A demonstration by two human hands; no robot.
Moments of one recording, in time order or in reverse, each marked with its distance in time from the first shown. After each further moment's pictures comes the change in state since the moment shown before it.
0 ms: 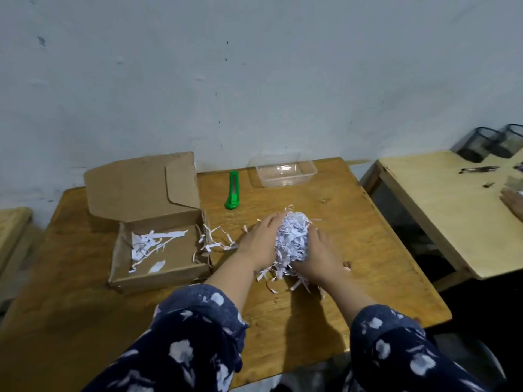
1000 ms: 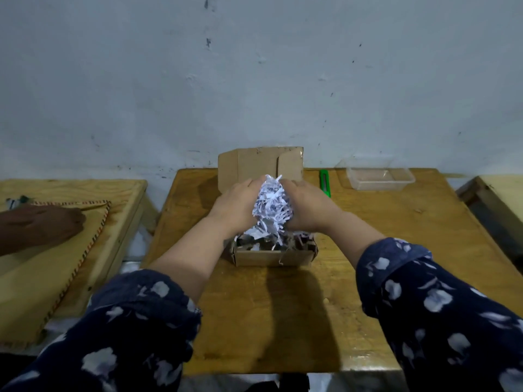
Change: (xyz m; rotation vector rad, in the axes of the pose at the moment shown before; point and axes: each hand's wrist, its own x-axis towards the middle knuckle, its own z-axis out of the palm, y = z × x) left_hand -0.132 -0.139 -0.161 0.215 0.250 -0.154; right_hand 0.033 -0.235 0.006 -0.170 -0.049 -0.713
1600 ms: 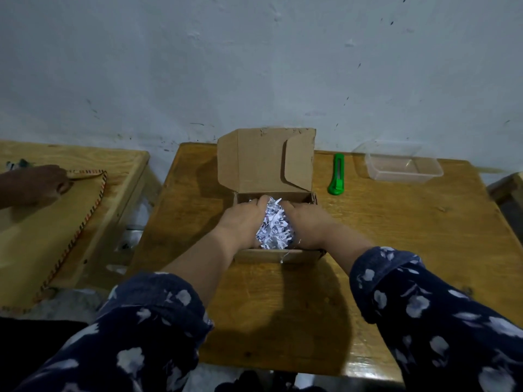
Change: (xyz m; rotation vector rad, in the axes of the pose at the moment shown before) left_hand -0.001 -0.004 0.062 0.217 -0.282 -0.099; right_hand -0.004 0.011 0.052 -0.134 -0.311 -0.050
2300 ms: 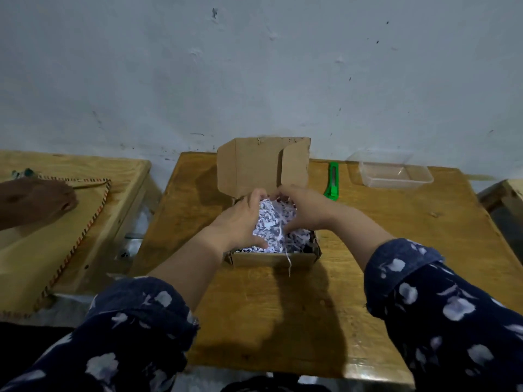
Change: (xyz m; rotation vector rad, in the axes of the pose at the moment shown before) left_hand -0.011 -0.006 -0.016 -0.280 0.065 0.041; right_hand -0.005 0.004 -0.053 0.405 -0.035 0.060
